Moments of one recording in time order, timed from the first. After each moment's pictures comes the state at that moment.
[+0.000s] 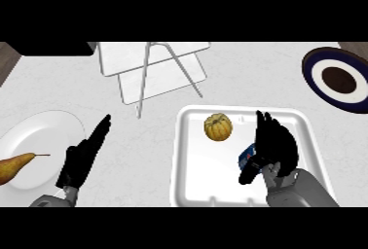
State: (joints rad) left arm -0.05 0.36 -0.29 -1.36 0.15 0.12 0.00; right arm -0.32 -0.27 0.49 -1.65 0.70 0.25 1.23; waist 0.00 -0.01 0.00
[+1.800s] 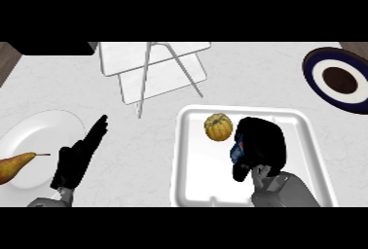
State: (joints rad) left arm -0.02 0.32 -0.19 -1.38 0.09 0.04 0.02; right arm -0.29 -0.10 0.42 -1.68 1.03 0.38 0.97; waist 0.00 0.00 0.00
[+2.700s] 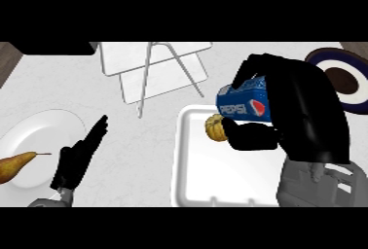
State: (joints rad) left arm -0.02 0.30 -0.17 -1.39 0.06 0.02 0.03; right arm -0.65 -0.04 0.23 -1.98 0.95 0.43 0.90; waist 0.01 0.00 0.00
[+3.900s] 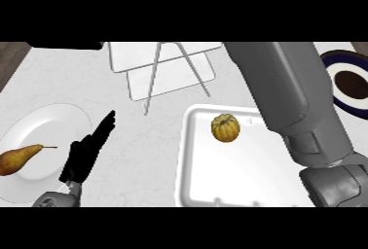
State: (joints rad) left arm -0.06 0.26 -0.17 -1.38 0.02 0.00 0.04; right arm -1.37 -0.08 -0.08 -0.83 1.02 0.06 0.59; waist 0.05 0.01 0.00
